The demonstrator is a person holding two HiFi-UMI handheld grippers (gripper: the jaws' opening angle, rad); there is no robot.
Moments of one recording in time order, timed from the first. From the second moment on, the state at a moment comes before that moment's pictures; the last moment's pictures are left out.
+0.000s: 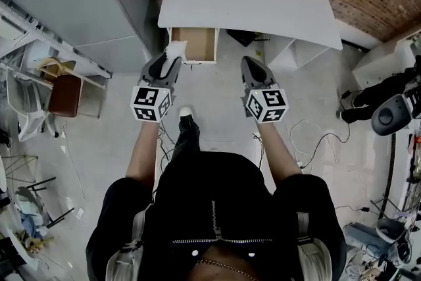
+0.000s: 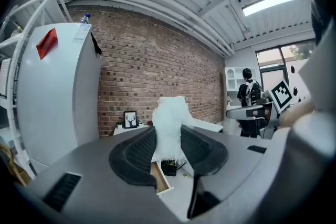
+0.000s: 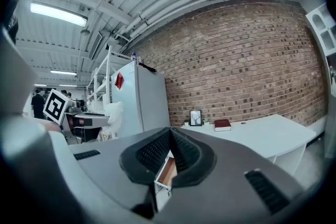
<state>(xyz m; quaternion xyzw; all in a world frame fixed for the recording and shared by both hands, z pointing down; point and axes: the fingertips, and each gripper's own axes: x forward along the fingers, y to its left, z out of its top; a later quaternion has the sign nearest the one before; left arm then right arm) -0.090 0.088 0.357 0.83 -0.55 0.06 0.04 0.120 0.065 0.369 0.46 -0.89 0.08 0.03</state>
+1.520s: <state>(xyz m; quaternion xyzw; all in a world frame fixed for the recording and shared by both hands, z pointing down) -0.118 -0.166 0.385 0.90 -0.42 0.10 0.05 0.040 -0.148 0.377 0.53 -0.84 0.10 0.05</state>
